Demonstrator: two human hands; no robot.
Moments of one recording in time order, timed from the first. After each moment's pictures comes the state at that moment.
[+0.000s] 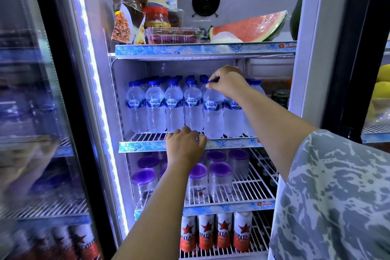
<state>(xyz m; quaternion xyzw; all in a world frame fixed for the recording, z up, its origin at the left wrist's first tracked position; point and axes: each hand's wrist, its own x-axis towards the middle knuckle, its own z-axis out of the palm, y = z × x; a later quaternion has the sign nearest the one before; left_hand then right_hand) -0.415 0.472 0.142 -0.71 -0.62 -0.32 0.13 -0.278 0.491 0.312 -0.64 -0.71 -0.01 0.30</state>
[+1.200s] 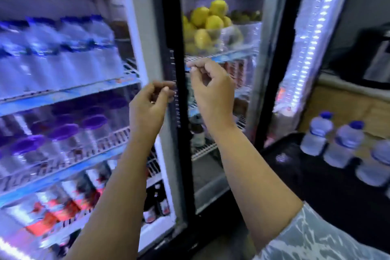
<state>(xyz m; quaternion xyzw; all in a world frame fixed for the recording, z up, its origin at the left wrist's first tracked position) -0.218 0.303 0.117 -0.71 -0.24 -0.55 -0.36 -0.111 0.232 0.147 -0.58 -0.45 -0.15 0.66</state>
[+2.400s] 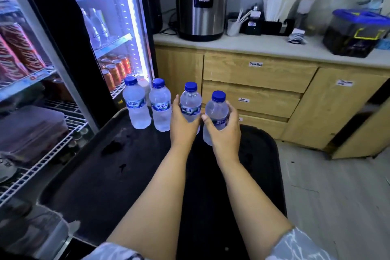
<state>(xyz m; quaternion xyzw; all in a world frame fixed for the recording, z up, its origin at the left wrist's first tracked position) 0.194 -0.001 -0.068 -0.74 -0.13 -0.24 -0.61 0.191 -0.105 -0.073 -0.76 -0.02 -0.16 0.63</state>
